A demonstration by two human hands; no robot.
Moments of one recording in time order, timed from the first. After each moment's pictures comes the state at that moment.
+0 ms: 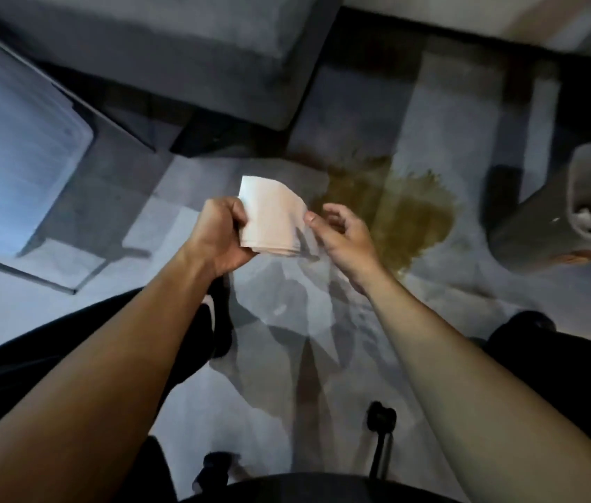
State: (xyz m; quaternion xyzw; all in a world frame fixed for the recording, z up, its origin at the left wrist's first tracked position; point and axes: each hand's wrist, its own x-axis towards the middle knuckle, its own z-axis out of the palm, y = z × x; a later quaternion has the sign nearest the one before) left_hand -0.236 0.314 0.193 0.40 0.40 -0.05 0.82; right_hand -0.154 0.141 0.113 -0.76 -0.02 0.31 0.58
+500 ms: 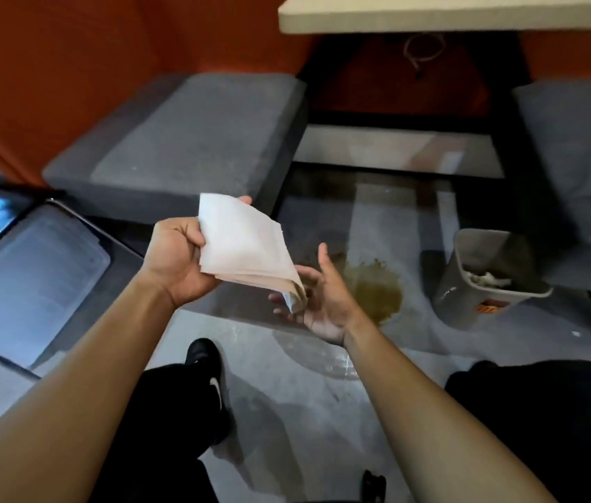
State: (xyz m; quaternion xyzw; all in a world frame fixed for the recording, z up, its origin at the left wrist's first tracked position) left_hand -0.266 0.280 0.383 0.43 0.17 -0.01 0.89; right_hand -0.185 0.092 0.253 -0.44 0.08 0.45 0.77
